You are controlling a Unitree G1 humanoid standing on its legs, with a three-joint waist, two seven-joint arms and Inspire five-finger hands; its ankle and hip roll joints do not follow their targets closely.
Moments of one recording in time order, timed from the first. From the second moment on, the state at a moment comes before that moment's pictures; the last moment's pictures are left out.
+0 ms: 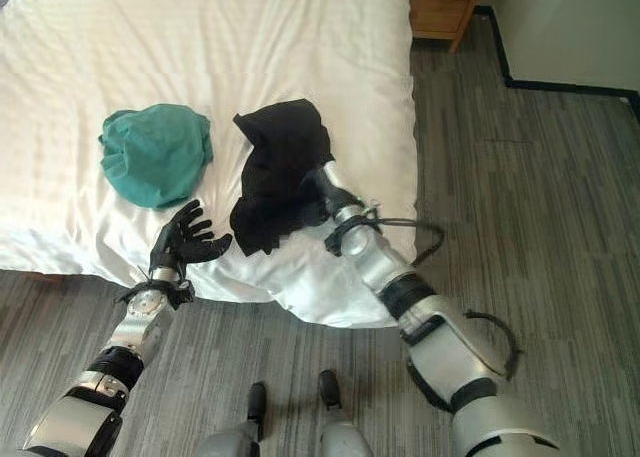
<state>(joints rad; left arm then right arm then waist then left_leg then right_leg) -0.47 0.33 -0.24 0.75 -0.45 -0.20 0.15 -0.93 -0.50 0.60 0.74 0.04 0.08 -0.18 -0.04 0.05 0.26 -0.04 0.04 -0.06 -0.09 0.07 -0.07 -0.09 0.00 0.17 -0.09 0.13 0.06</state>
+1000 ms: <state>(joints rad) -0.47 0.62 -0.27 0.21 -0.26 -0.09 0.23 -0.06 -0.40 -0.01 1.40 0.06 0.13 -0.12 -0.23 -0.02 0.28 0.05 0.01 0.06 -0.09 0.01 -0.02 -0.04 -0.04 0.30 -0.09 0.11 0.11</state>
